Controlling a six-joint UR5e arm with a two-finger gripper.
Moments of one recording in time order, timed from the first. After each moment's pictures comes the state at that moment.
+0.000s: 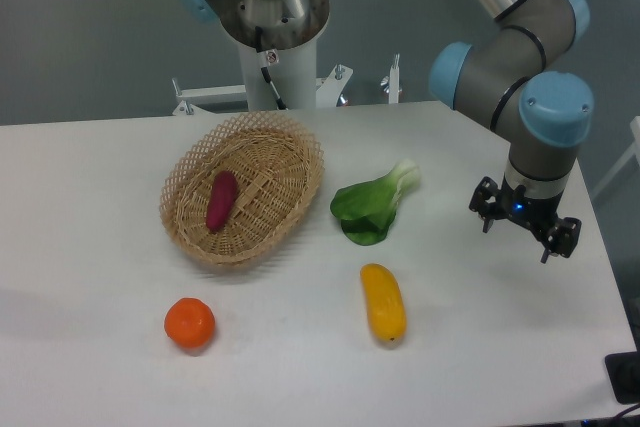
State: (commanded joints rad) arm 2.73 -2.07 -1.51 -0.95 1.56 1.41
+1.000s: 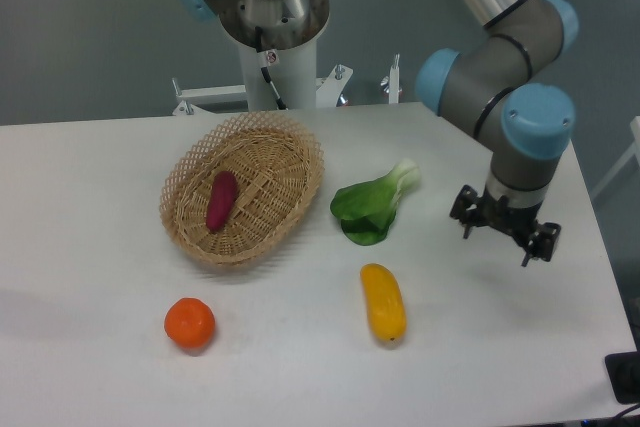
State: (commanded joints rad) arm 2.64 -2.07 -1.54 -0.97 1.55 1.11
